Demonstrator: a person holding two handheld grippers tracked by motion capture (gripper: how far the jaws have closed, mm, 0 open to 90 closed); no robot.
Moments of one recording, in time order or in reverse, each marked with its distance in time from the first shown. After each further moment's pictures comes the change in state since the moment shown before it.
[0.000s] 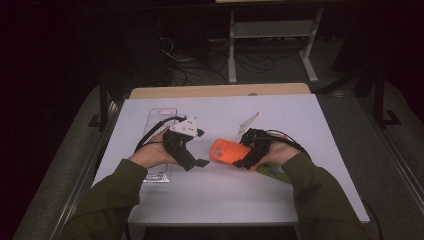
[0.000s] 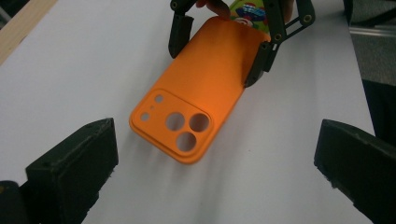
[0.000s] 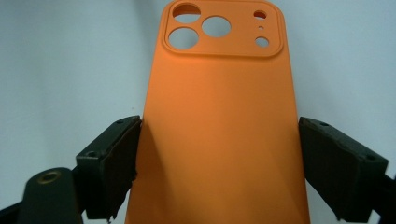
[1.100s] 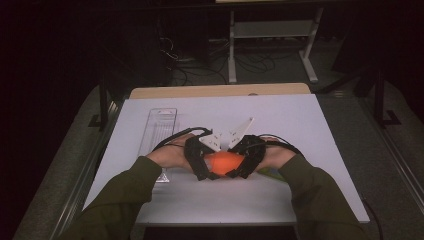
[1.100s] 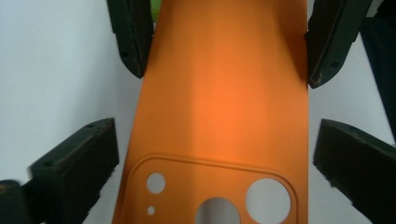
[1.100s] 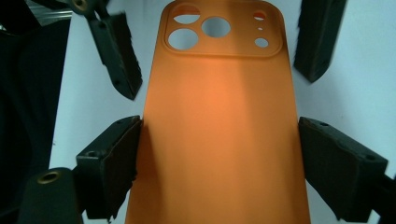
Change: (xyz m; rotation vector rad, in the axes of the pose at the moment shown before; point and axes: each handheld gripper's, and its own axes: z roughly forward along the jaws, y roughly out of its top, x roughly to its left) left arm -0.008 0.006 0.058 0.205 -0.166 0.126; right arm 0.027 0.016 -0.004 -0.073 0.142 -0.172
